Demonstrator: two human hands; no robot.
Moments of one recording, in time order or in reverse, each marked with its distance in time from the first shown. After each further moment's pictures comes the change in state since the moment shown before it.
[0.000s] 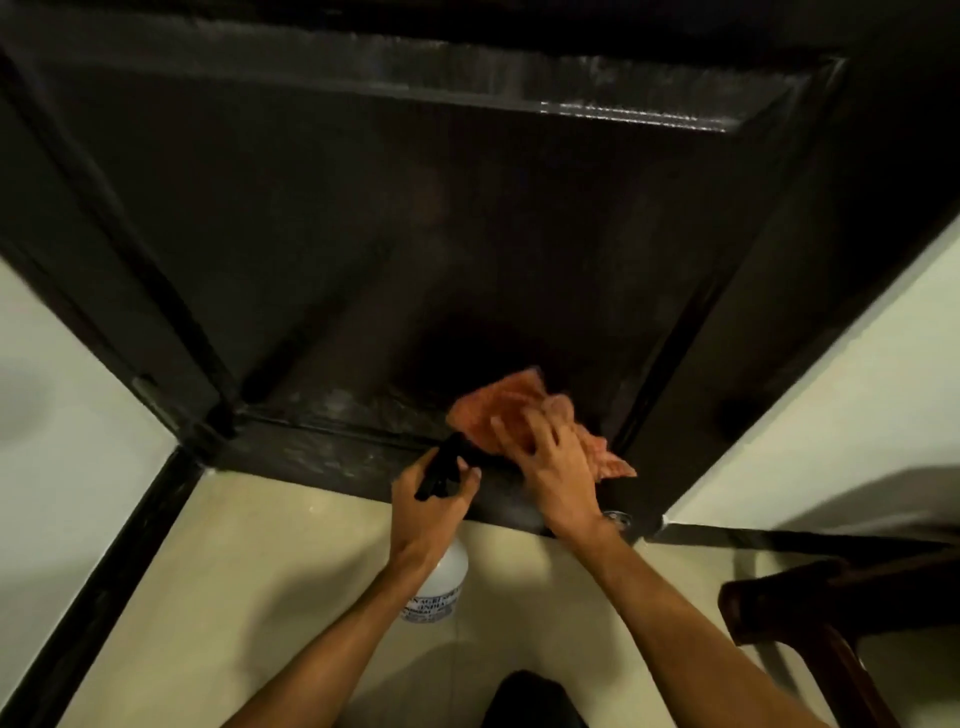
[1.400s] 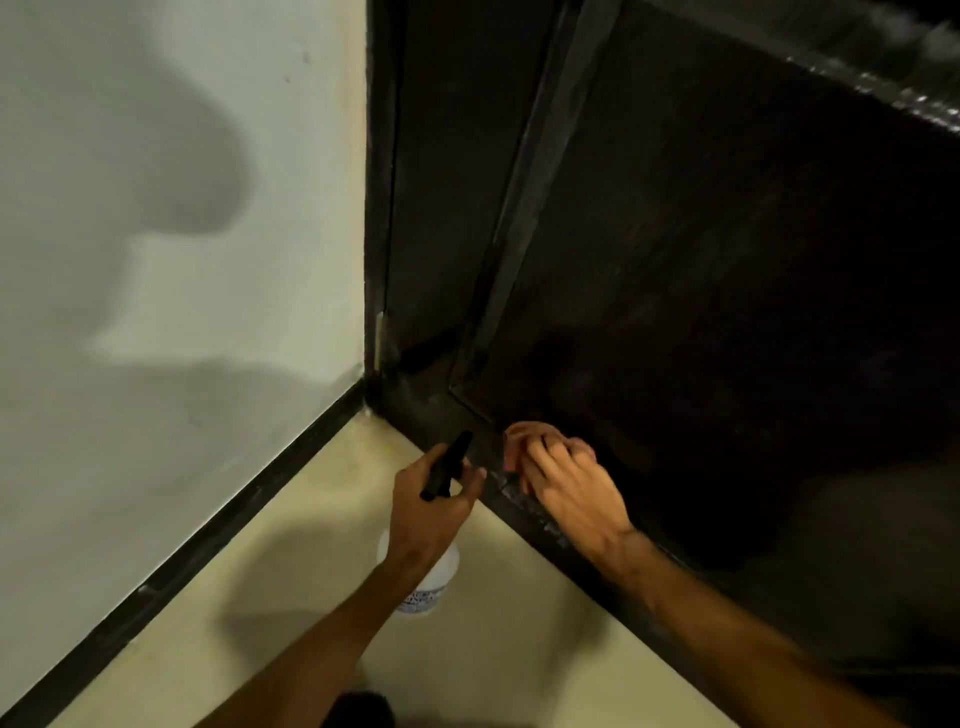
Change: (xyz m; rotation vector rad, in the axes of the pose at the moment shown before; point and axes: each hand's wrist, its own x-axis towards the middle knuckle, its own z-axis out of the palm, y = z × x) left_hand 0.093 -0.094 -0.215 -0.014 0.431 0.152; right_hand 0.140 -0.185 0.124 -0.446 -0.416 -0.796
